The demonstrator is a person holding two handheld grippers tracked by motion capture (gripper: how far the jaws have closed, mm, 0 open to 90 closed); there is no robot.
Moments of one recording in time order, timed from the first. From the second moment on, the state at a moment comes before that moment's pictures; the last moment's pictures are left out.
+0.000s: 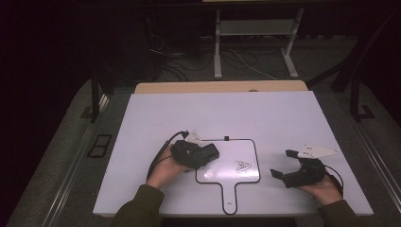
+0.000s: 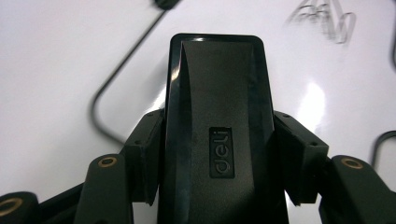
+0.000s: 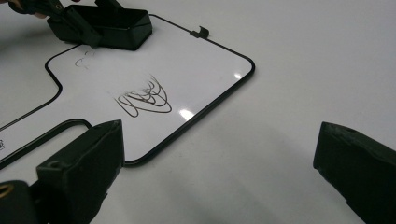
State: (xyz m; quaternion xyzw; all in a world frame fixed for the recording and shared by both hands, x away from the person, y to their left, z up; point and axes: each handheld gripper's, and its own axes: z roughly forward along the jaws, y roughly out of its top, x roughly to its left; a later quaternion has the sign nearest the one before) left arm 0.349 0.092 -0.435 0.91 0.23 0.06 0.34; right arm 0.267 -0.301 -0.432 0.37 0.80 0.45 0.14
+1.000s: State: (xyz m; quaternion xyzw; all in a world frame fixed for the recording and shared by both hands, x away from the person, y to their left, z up) left arm 0.323 0.070 -0.435 0.92 0.18 0.04 0.34; right arm 0.267 -0.301 -0.432 0.37 0.80 0.45 0.14
